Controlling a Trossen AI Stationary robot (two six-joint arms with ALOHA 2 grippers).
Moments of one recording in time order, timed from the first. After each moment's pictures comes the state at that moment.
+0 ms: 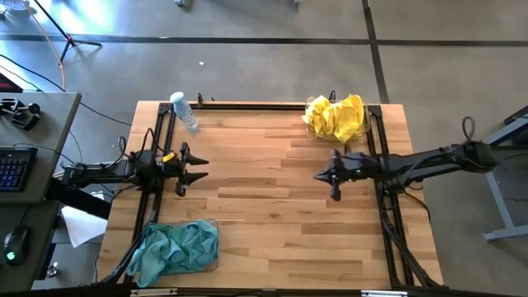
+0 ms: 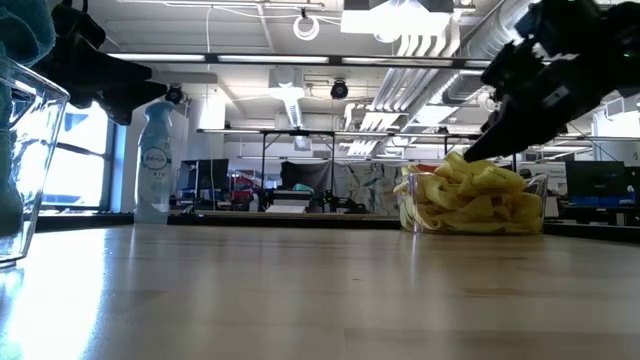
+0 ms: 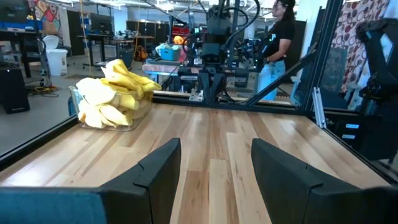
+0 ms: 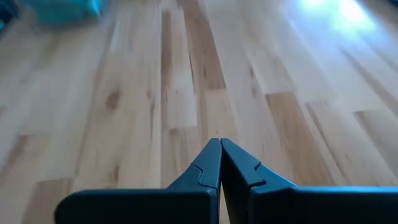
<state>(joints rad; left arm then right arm) 0.03 0.01 0.01 0.01 -0.03 -0.06 -0.01 0.92 0.32 0.03 0.03 0.11</state>
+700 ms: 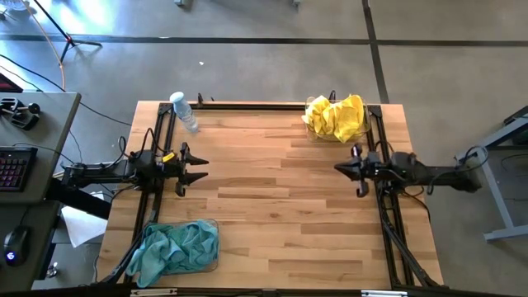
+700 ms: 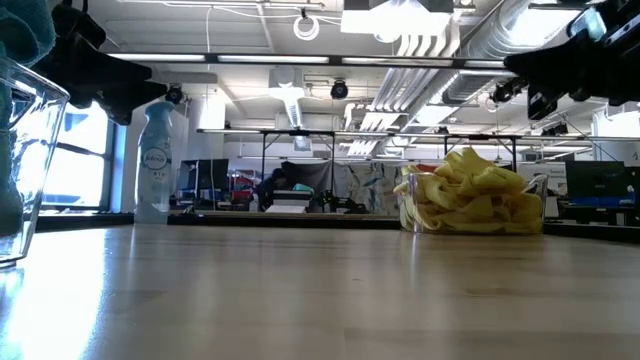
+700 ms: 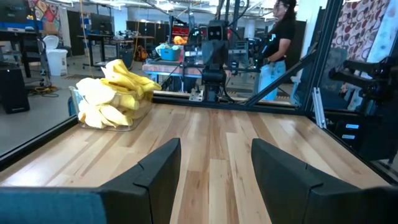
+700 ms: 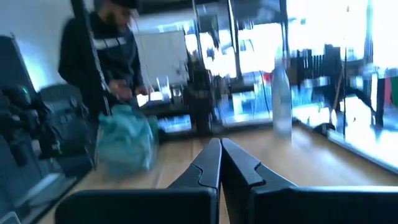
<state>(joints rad) 0.03 0.01 0.01 0.01 -0.03 -0.06 -0.01 0.05 0.01 0.18 0.02 0.12</state>
